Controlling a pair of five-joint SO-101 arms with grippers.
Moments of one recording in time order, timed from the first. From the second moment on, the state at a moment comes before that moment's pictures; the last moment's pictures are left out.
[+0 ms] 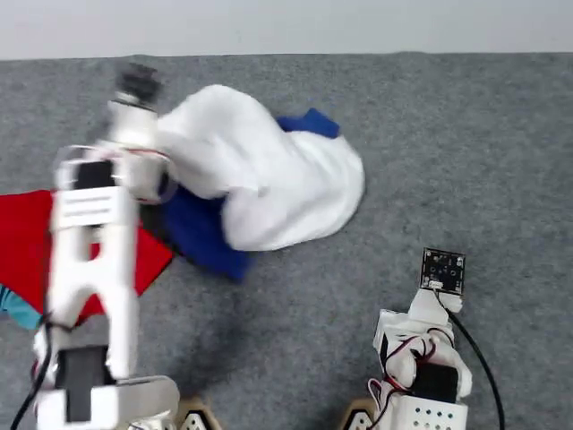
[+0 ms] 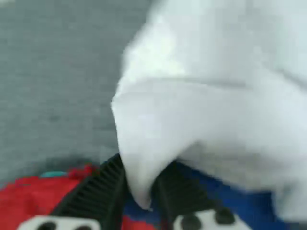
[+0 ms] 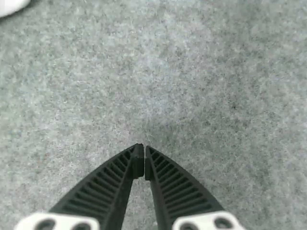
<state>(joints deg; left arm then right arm) -13.4 -8.0 12.8 58.0 -11.1 6.4 -103.5 95.6 74.7 -2.9</state>
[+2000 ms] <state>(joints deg) -12.4 23.9 5.8 61.1 -27.0 6.4 -103.5 95.6 74.7 -2.9</state>
